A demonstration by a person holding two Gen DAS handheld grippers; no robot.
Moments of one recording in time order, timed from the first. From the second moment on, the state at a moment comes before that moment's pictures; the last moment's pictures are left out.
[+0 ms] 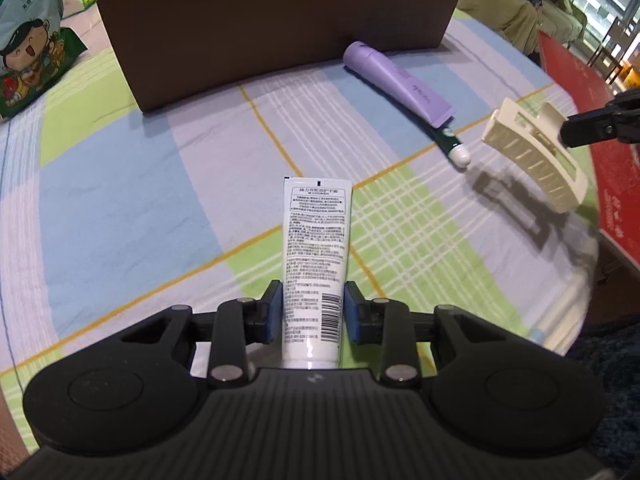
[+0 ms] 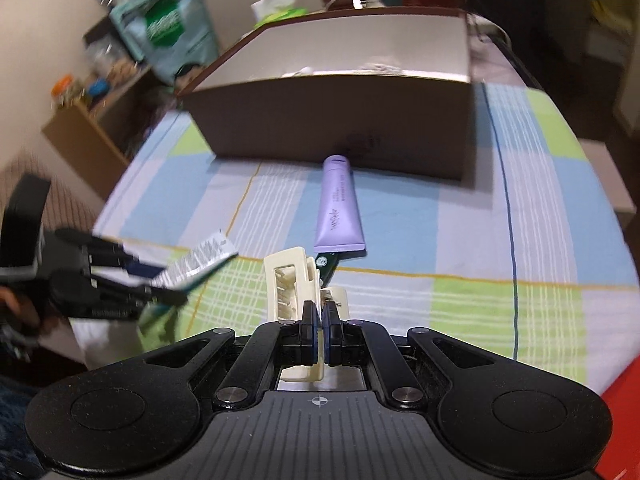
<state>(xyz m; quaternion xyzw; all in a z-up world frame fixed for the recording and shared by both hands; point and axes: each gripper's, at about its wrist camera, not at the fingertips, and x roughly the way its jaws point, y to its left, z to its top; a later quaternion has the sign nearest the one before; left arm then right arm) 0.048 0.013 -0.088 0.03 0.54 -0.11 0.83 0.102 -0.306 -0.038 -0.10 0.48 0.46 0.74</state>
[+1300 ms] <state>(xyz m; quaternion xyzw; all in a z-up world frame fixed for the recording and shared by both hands) 0.108 0.008 0.019 0.06 0.45 -0.08 0.89 0.188 -0.310 0.005 0.01 0.48 0.48 0.74</state>
